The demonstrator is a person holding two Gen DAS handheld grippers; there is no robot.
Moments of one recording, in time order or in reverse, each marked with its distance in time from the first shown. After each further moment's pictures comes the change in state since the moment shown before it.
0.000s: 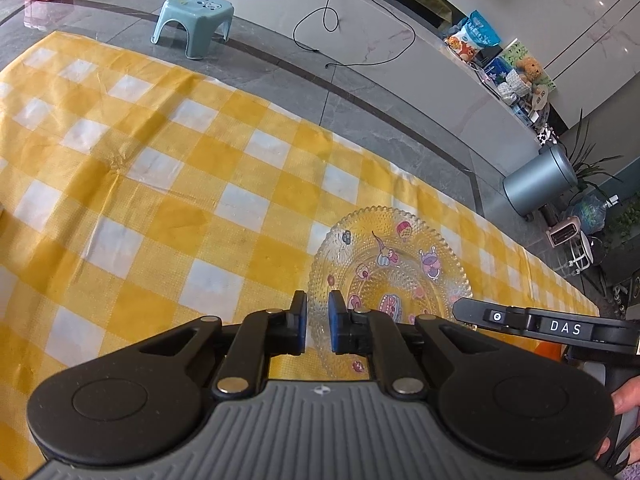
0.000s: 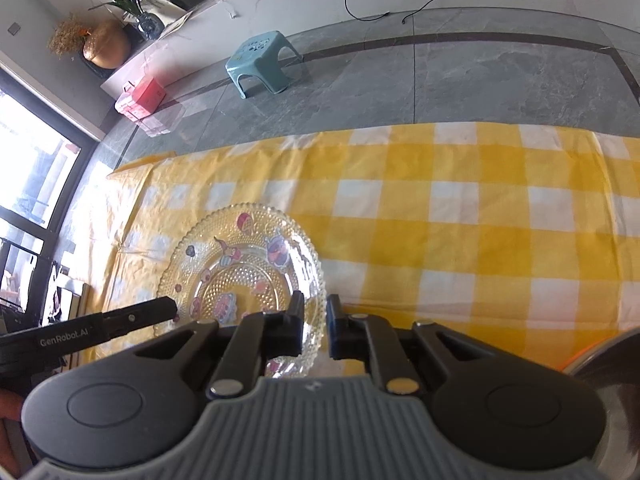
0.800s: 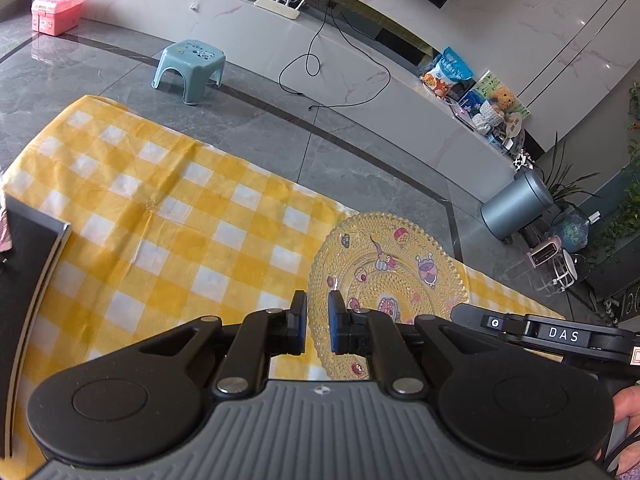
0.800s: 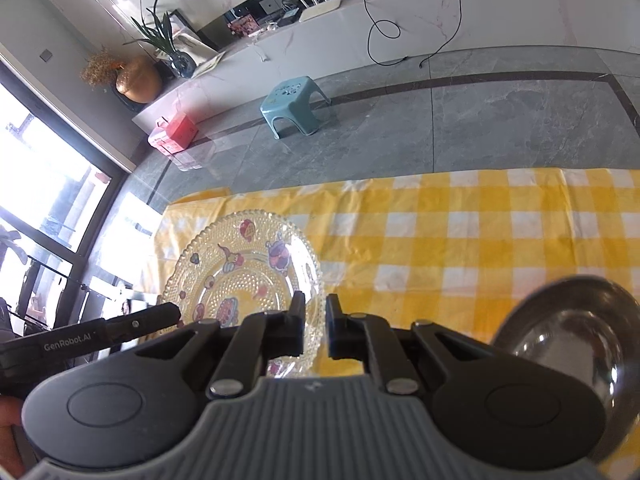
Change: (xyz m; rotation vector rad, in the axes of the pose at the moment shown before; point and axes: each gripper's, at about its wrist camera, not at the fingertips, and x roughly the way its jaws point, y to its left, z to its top) left arm -0.107 -0.035 -0.015 0.015 -0.106 -0.018; right arm -0.110 0.041 -0.026 -0.001 -0.118 0.068
